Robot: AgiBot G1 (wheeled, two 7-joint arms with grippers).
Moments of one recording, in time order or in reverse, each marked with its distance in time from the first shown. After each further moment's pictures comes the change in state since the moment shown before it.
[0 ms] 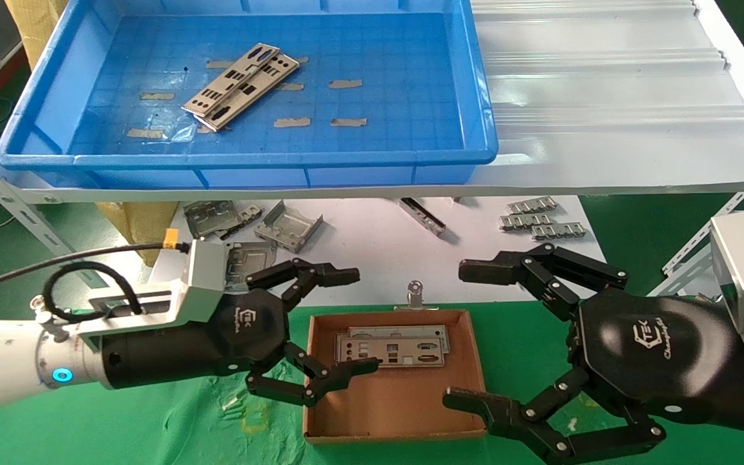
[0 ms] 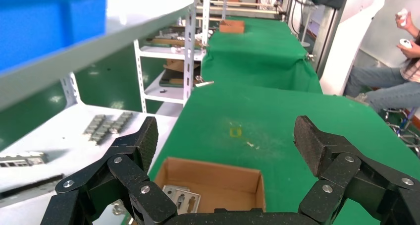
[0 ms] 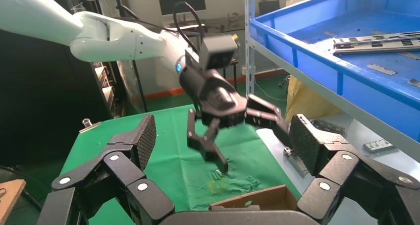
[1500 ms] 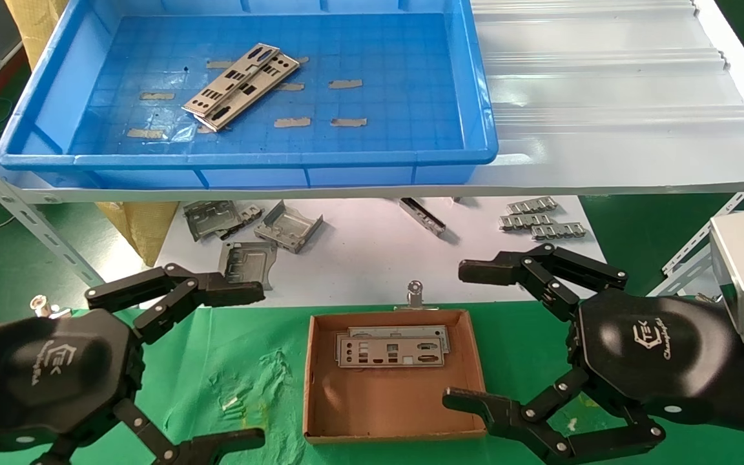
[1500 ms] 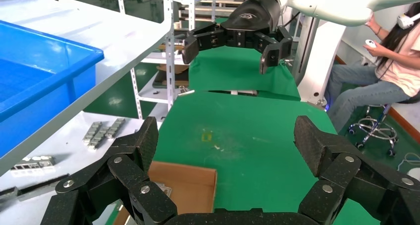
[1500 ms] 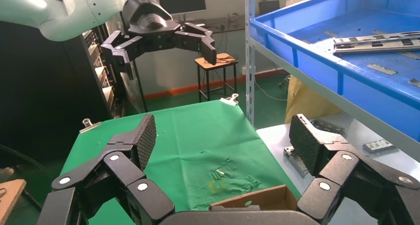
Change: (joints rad) left arm 0.228 -0.403 -0.294 -0.679 -0.113 -0.031 -0.434; right arm 0.000 0.000 0.000 0.000 0.000 0.000 0.000
